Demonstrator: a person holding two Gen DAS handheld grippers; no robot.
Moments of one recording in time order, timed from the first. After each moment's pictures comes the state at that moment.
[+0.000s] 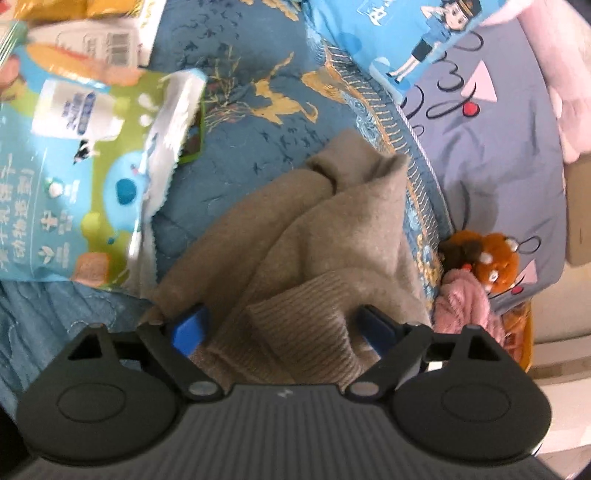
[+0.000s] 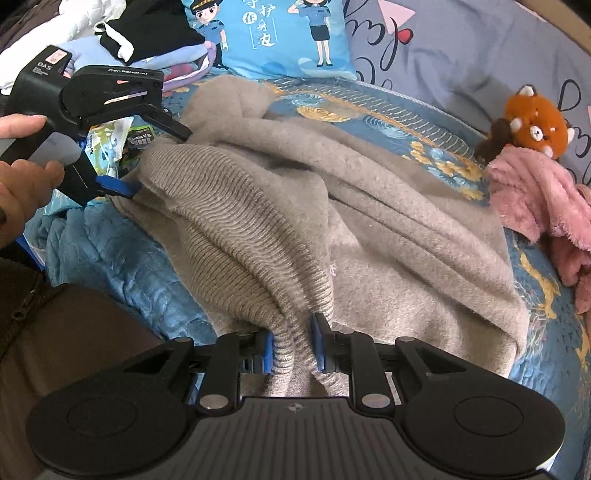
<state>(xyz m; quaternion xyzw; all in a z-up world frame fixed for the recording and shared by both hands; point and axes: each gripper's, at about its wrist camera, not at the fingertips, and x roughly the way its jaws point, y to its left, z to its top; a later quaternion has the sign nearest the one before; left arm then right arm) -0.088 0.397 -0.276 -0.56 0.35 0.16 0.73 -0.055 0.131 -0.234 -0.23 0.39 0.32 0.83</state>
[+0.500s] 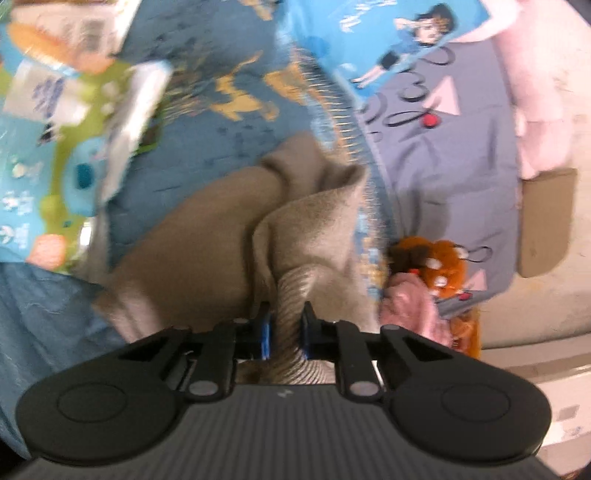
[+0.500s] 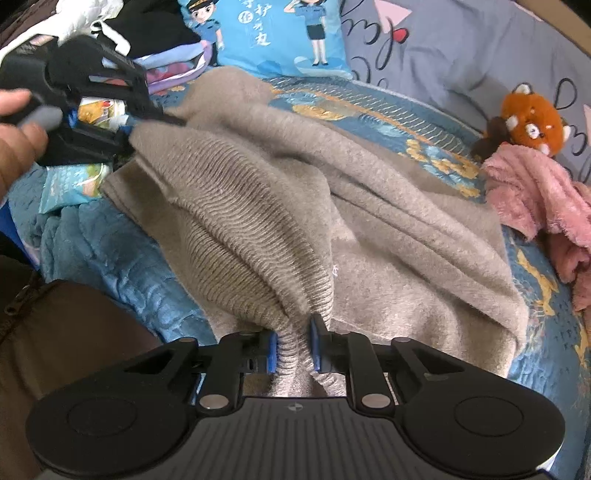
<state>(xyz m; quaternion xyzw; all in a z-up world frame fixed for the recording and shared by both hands) -0.088 0.393 -0.266 -0.61 0.29 0.09 0.73 -0.057 0.127 -0.237 -0.23 0.38 0.31 0.84</state>
